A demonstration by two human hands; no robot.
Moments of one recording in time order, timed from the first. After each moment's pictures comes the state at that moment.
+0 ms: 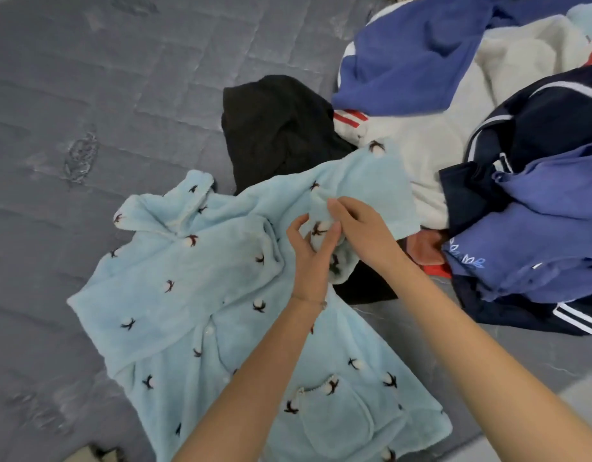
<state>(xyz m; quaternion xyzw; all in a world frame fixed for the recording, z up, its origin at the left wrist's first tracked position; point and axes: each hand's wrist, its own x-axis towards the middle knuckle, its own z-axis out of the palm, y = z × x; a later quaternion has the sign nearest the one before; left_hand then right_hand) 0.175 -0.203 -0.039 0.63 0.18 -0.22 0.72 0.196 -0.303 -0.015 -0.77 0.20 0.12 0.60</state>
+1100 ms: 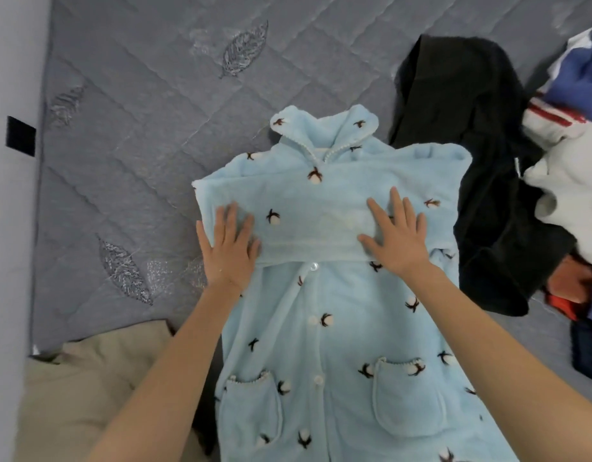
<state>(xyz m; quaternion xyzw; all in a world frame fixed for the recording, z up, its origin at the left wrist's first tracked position) 0.111 0.155 -0.130 0.98 0.09 -0.15 0.01 0.173 -0.137 -0.118 -0.96 -0.04 0.25 0.10</state>
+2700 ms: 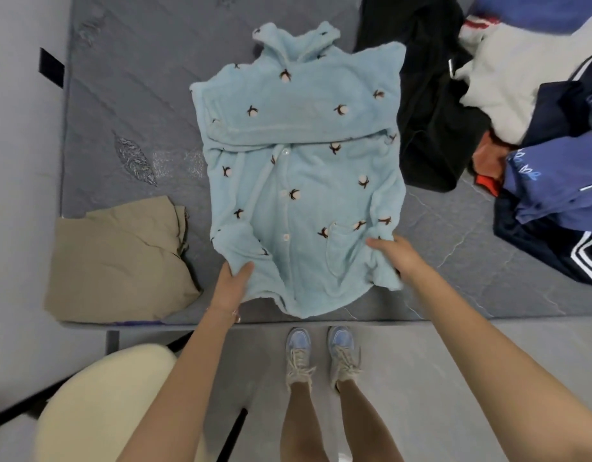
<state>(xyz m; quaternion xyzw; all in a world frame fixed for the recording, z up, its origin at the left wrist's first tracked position) -0.187 0.046 -0.058 0.61 0.43 -0.14 0.65 -0.084 -0.246 -0.058 -0.69 0.31 0.38 0.53</state>
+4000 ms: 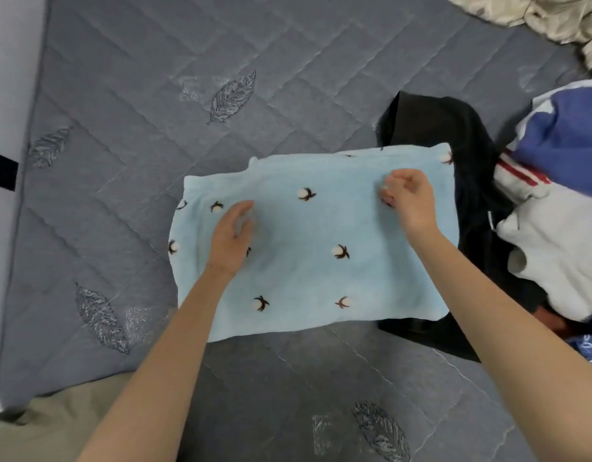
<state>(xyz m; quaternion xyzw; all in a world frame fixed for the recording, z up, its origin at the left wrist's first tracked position) 0.230 0.139 -0.100 0.87 0.14 0.01 0.48 0.317 -0.142 -0.065 -0.75 0.24 0.09 0.60</state>
